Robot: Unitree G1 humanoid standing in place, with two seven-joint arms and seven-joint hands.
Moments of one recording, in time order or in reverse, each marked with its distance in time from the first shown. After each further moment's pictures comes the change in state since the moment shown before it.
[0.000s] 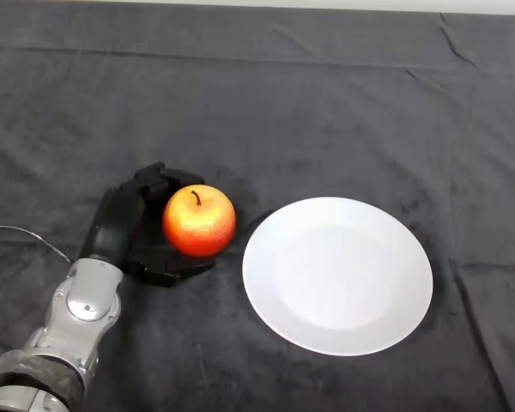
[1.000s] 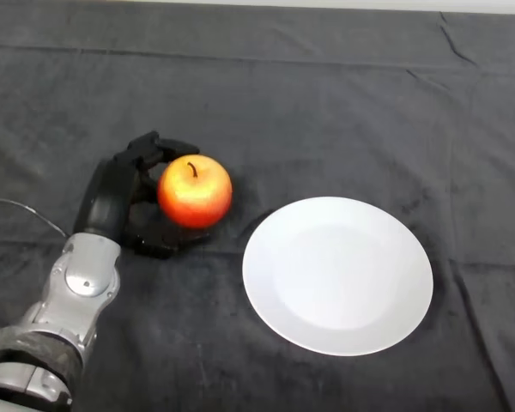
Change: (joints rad) left arm -0.100 0.003 0.000 0.000 0.016 -0.021 0.057; right arm 0.000 -0.001 -0.001 0.000 0.000 0.000 0.000
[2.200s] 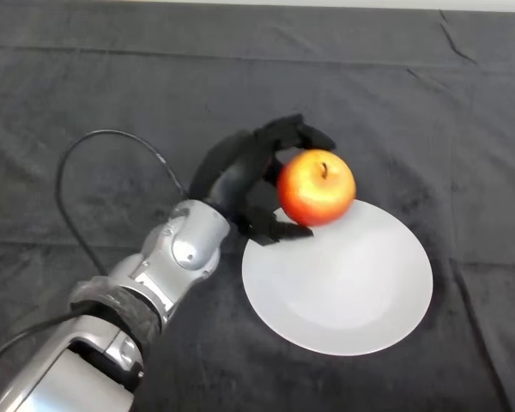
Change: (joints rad) left arm -0.128 -0.129 -0.374 0.000 0.153 -0.008 0.033; right arm -0.003 -0.001 -0.005 0.000 0.001 0.000 0.000
